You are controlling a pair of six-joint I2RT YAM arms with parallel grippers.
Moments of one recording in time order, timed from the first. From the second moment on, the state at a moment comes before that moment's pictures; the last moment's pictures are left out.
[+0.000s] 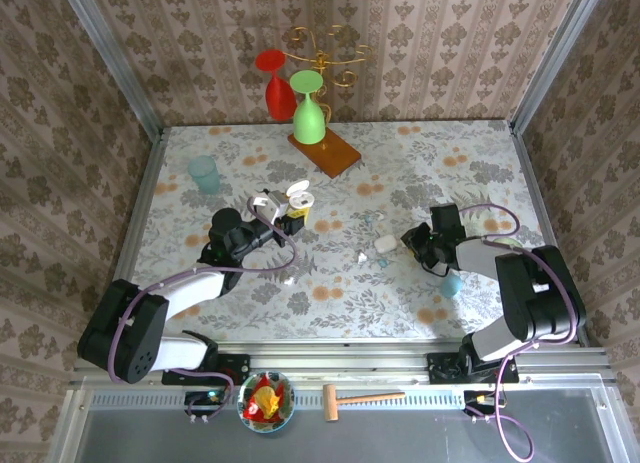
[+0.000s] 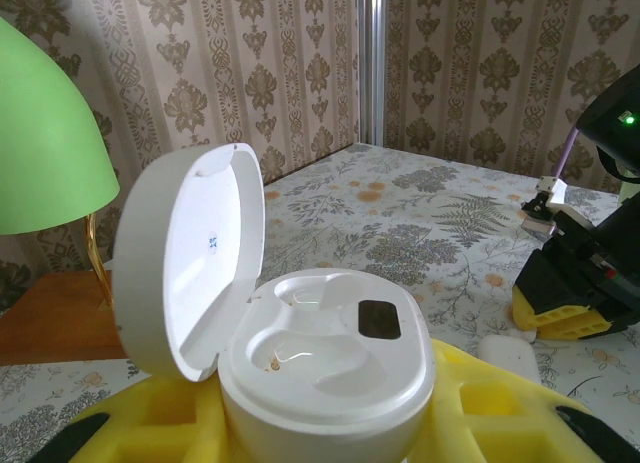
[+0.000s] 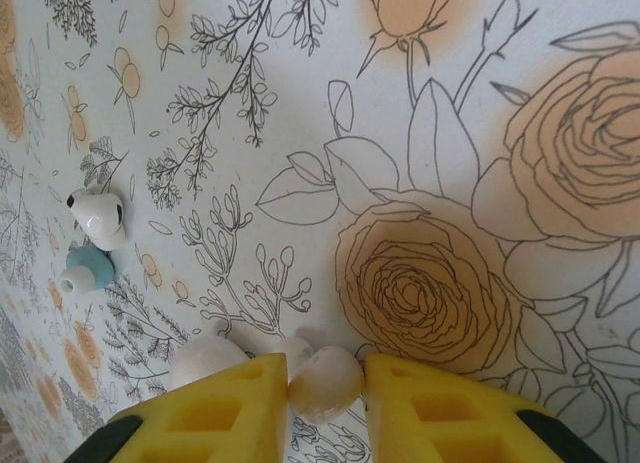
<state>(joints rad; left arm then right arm) -0.48 1.31 0.45 0.83 0.48 0.07 0.15 1.53 0.58 0.01 -0.25 1.07</state>
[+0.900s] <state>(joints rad) -0.50 1.31 0.45 0.83 0.48 0.07 0.17 1.46 0.84 -0.48 -0.12 0.62</state>
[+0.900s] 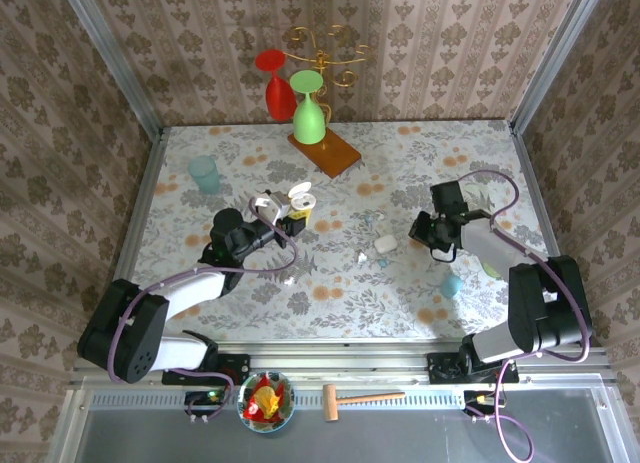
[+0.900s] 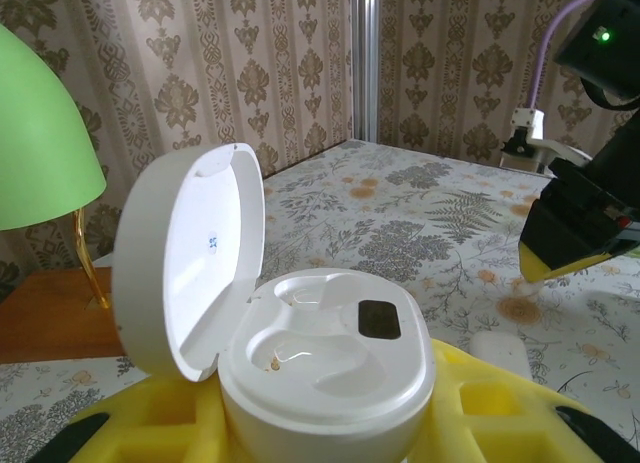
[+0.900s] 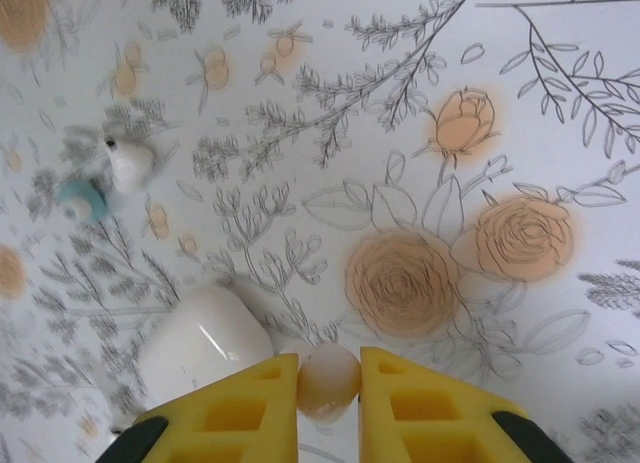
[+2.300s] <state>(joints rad) -0.50 1.35 0.47 0.81 0.49 0.07 0.24 1.36 0.63 -0.34 -0.25 0.51</state>
